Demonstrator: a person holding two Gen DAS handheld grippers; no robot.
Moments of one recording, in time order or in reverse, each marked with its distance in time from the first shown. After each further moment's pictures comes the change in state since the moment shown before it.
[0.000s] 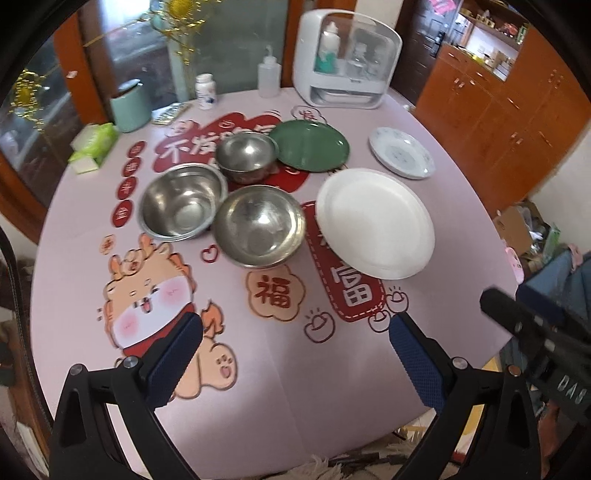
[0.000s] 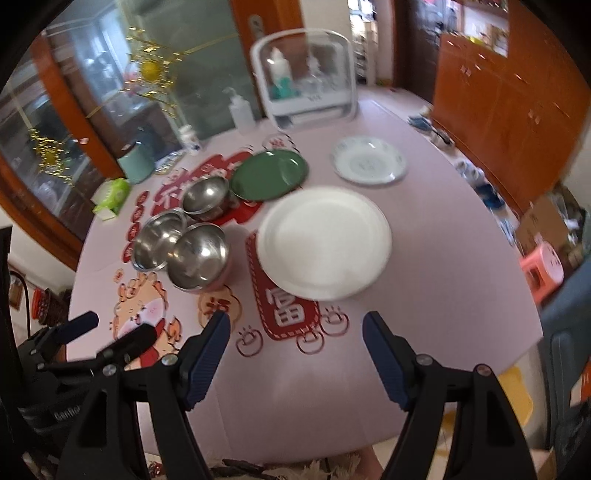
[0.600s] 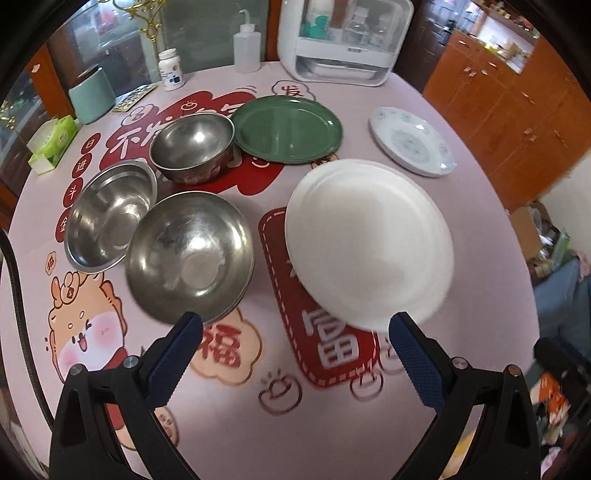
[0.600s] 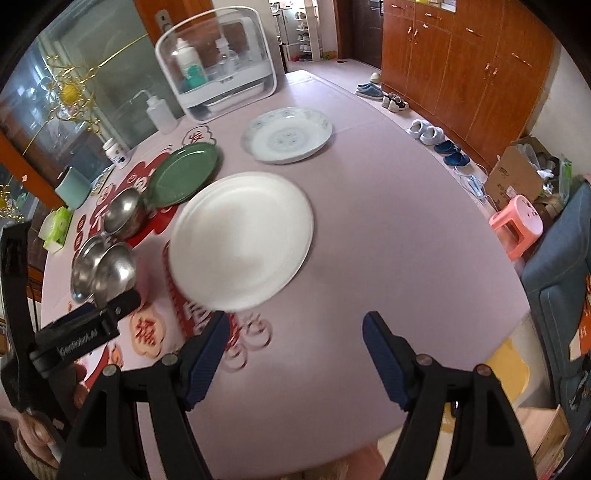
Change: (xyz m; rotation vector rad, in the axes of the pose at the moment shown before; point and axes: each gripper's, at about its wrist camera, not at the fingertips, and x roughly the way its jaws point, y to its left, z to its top) left arm 0.122 -0.049 0.052 -0.047 0.062 0.019; right arm 0.064 -0.106 0.036 0.130 0.069 -0.067
